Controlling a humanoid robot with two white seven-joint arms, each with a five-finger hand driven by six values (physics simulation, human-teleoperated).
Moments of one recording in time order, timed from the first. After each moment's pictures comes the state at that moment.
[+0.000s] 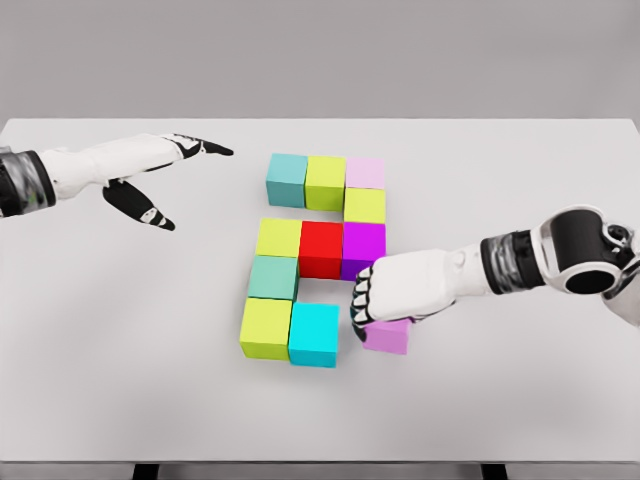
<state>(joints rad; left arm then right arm) -1.05 1.02 -1.27 -1.57 0.18 -0.28 -0.23 -0.84 -0.81 1.07 -1.76 0.36 -0.61 0.61</state>
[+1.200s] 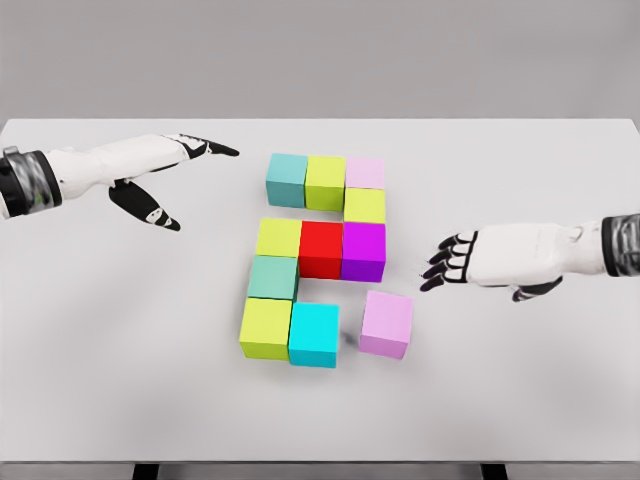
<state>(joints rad) -1.05 1.00 -1.27 -1.57 0.18 -0.28 -0.23 -0.75 -1.09 0.91 -1.76 0.27 -0.61 0.61</state>
